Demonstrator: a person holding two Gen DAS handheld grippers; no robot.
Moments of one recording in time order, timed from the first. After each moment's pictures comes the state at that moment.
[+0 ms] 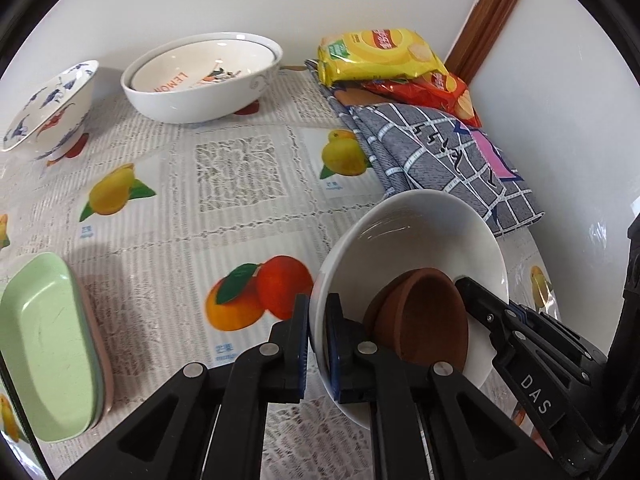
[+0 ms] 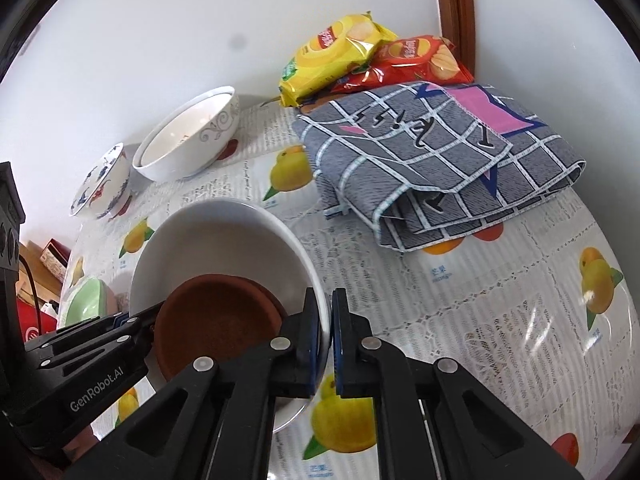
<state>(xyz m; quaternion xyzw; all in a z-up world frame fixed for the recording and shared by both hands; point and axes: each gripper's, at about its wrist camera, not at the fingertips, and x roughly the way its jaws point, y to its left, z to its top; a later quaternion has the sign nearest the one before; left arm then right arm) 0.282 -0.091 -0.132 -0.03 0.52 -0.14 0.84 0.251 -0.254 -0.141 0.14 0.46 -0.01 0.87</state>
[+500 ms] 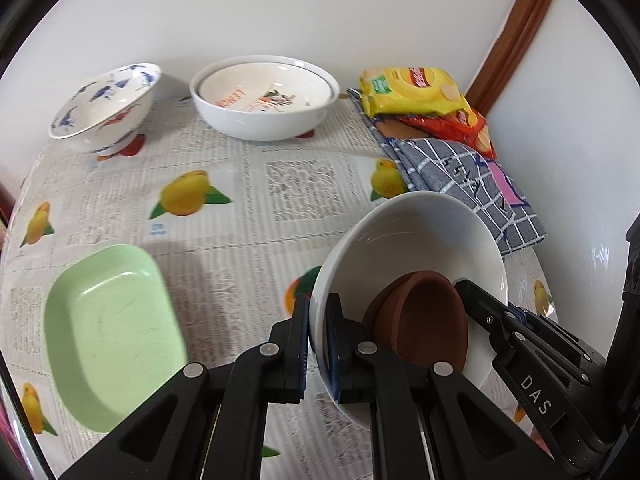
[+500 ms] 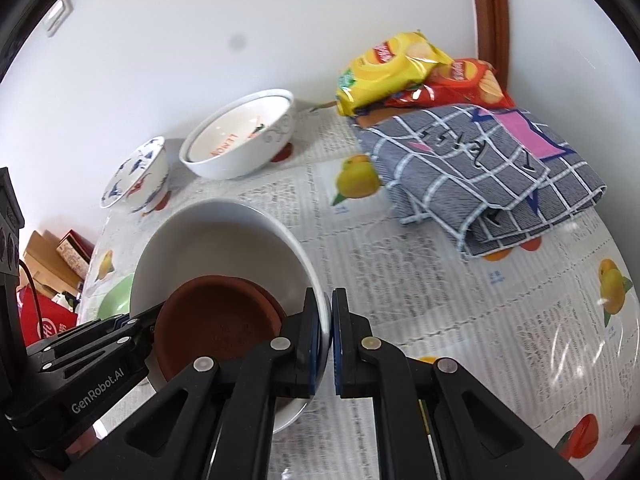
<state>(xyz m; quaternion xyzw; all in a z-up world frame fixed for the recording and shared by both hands) 0.269 -0.028 -0.103 -0.05 0.50 -0.12 0.86 0.248 -0.192 -0.112 0.13 0.45 0.02 0.88</state>
